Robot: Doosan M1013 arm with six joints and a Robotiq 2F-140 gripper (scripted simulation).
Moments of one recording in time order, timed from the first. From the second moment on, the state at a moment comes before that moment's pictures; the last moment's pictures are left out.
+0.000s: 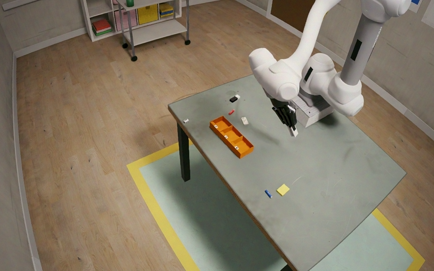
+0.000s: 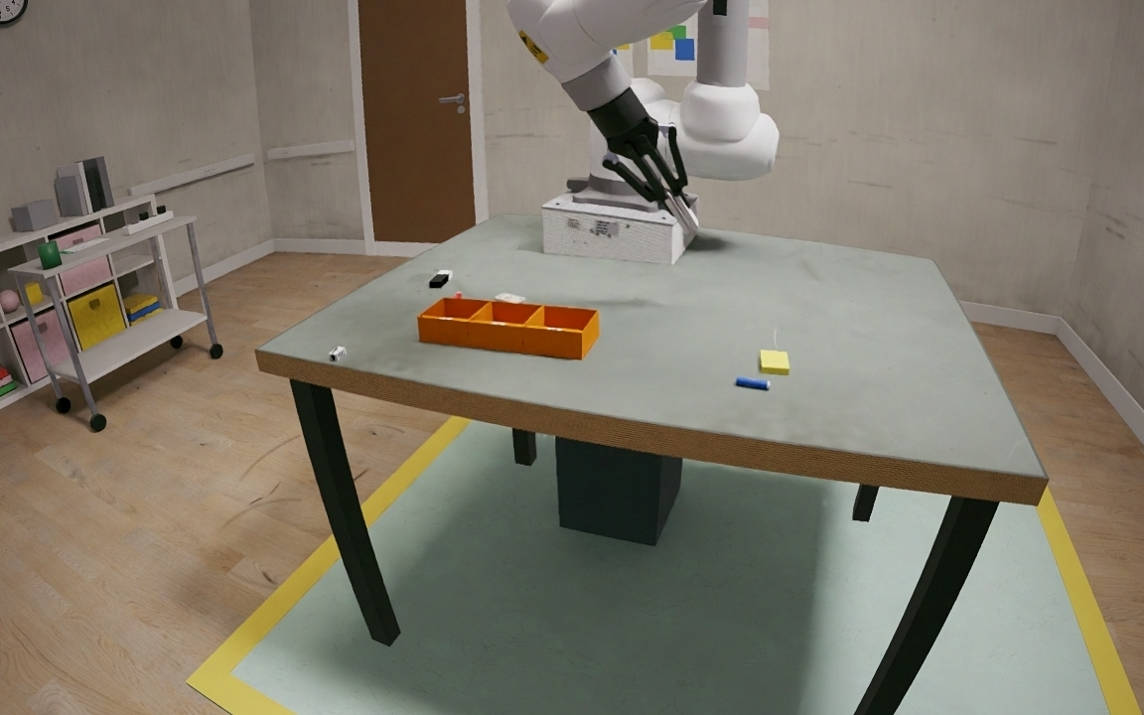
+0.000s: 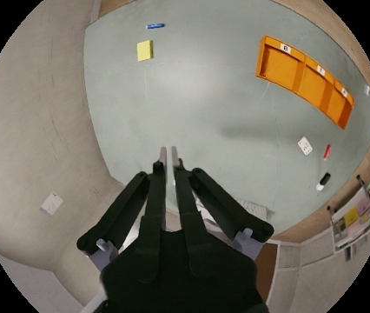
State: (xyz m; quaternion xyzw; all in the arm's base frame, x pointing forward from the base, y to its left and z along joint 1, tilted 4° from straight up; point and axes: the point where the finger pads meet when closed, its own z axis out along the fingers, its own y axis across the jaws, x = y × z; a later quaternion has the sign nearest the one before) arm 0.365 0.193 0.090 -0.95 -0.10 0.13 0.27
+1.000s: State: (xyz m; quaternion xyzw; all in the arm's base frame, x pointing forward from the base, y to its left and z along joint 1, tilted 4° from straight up) arm 0.417 0.076 0.104 -0.99 -0.04 0.05 0.13
